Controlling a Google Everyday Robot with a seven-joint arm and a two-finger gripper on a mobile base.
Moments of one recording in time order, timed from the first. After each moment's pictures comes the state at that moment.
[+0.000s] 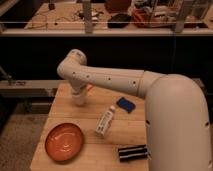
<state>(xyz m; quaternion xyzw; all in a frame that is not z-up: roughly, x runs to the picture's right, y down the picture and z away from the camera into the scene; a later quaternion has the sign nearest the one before) -0.134 -0.006 0.782 -0.19 -0.09 -0.28 0.94</state>
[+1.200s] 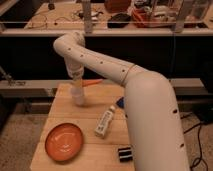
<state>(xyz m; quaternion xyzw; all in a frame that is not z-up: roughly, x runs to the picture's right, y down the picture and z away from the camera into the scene) -0.143 -0.037 0.772 -0.31 -0.05 -0.06 0.95</state>
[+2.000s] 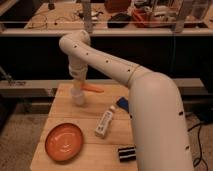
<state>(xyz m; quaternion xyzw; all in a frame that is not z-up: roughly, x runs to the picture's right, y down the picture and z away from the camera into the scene) -0.132 -0.029 0.763 -0.33 0.01 0.19 0.92</state>
